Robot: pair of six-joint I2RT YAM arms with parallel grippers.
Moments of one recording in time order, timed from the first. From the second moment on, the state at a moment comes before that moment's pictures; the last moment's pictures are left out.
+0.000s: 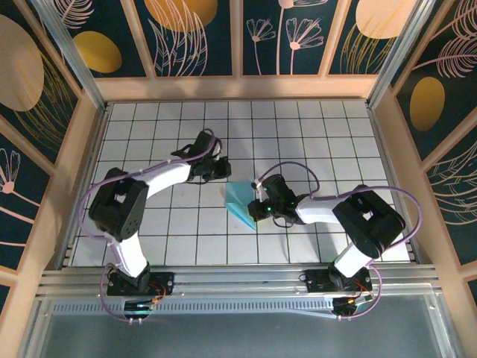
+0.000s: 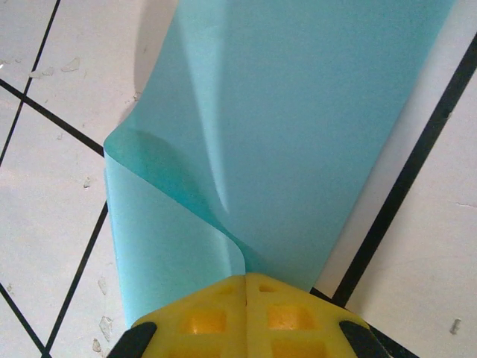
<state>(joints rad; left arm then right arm) -0.53 1.79 1.14 -0.28 0.26 -0.63 0.74 1.61 0.58 0.16 -0.27 0.42</state>
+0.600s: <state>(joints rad) -0.67 1.48 0.68 0.03 0.44 -0.85 0.74 1.61 0.58 0.17 -0.28 0.41</state>
